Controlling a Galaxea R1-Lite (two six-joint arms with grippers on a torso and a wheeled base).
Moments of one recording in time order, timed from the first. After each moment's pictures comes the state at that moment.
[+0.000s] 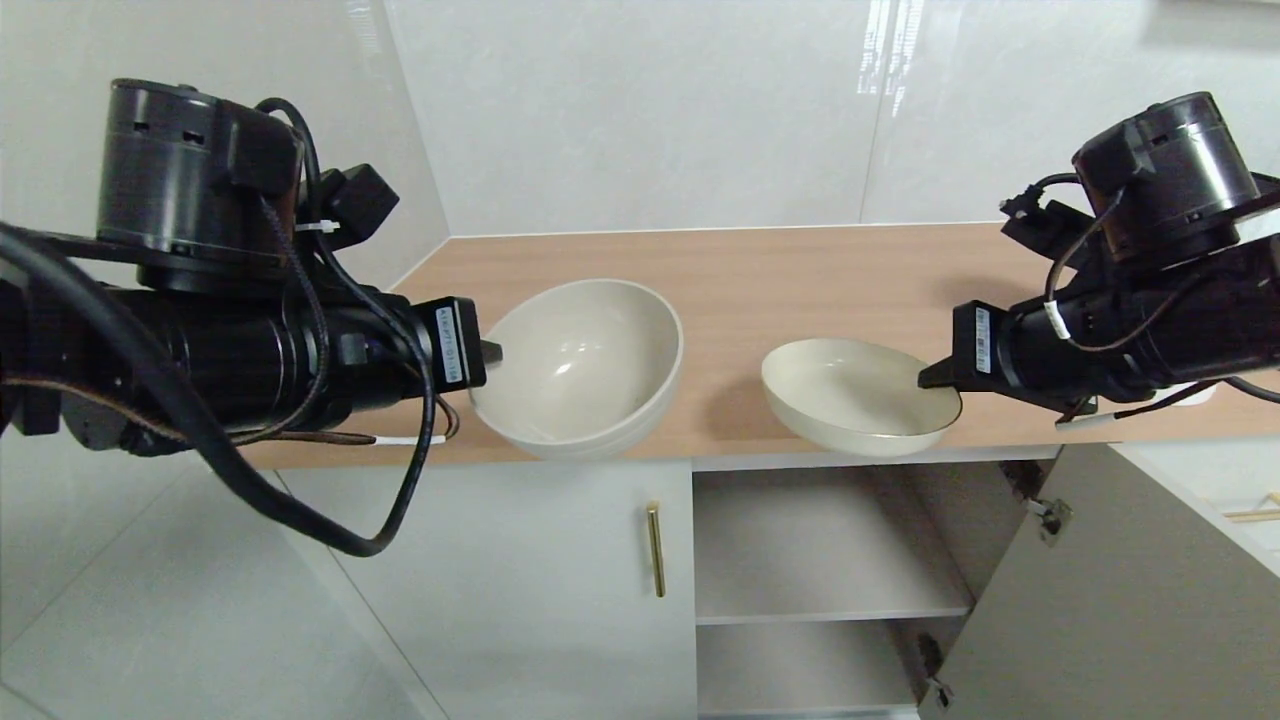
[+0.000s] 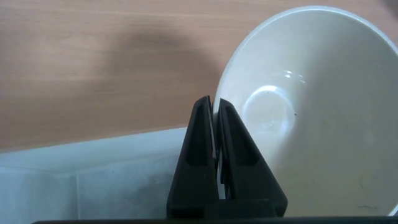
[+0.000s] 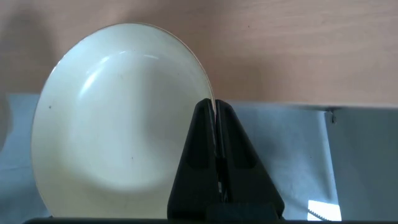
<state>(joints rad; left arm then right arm) -0.48 1.53 -1.20 0.12 0.12 -0.39 0.46 1.63 -1.41 0.42 -0.03 0.48</state>
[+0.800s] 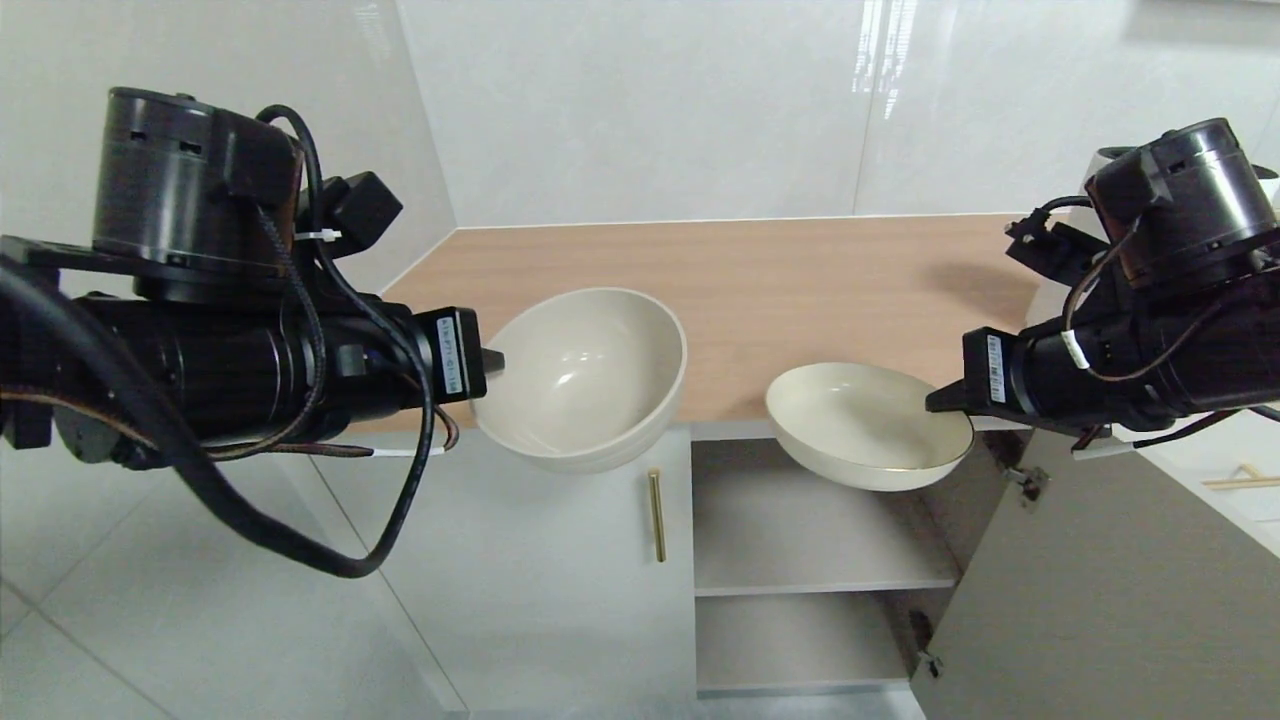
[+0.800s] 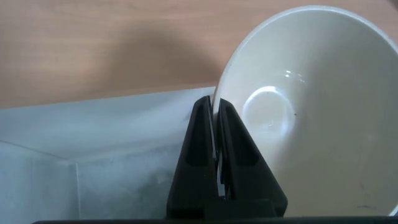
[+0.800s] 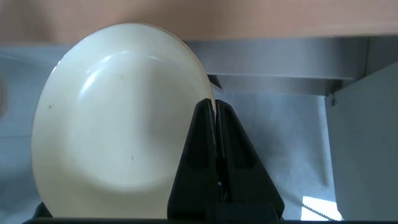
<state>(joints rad) -0.50 1.52 -1.18 0.12 0.12 -0.38 0.46 1.60 -1.33 0.40 -0.01 0.44</state>
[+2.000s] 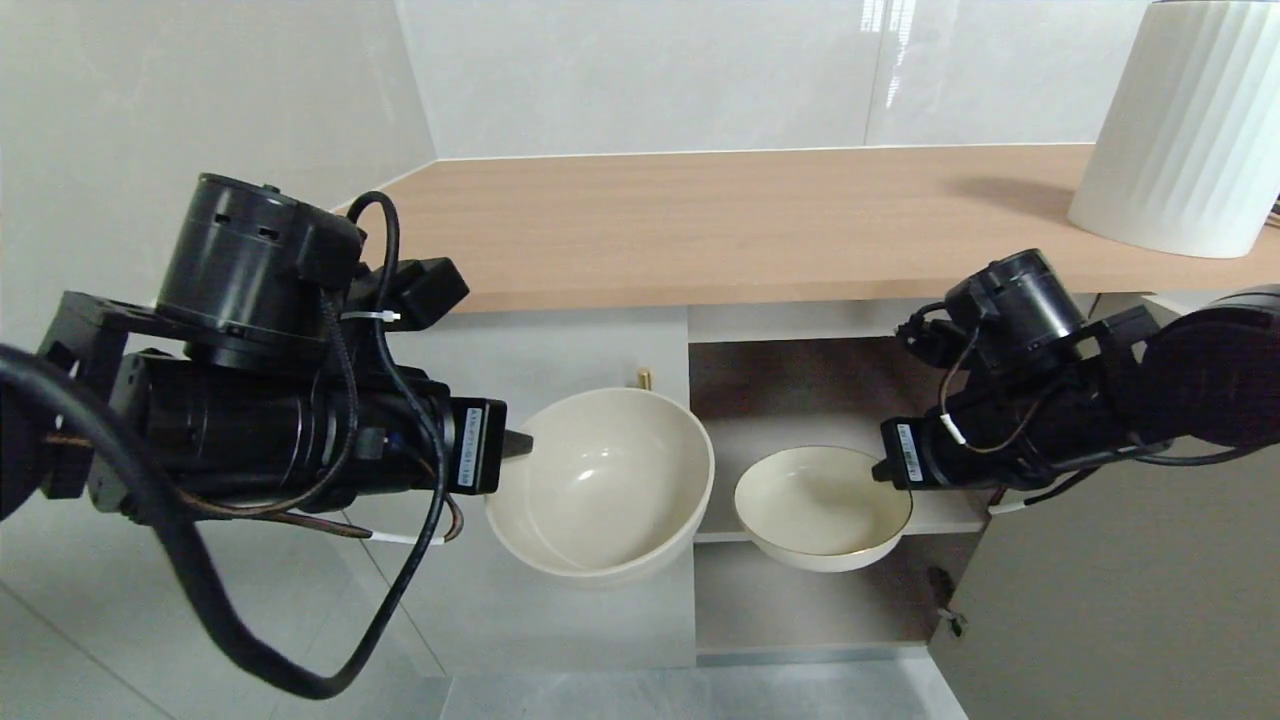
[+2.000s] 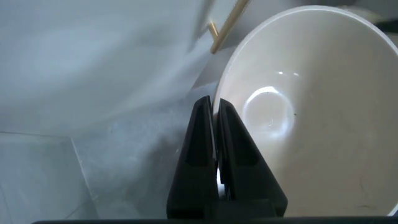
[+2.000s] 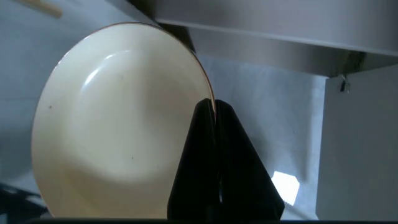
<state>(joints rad) -0.52 1.54 -1.12 0.22 -0.02 -0.25 0.48 1.78 -1.25 0.30 0.00 0.32</state>
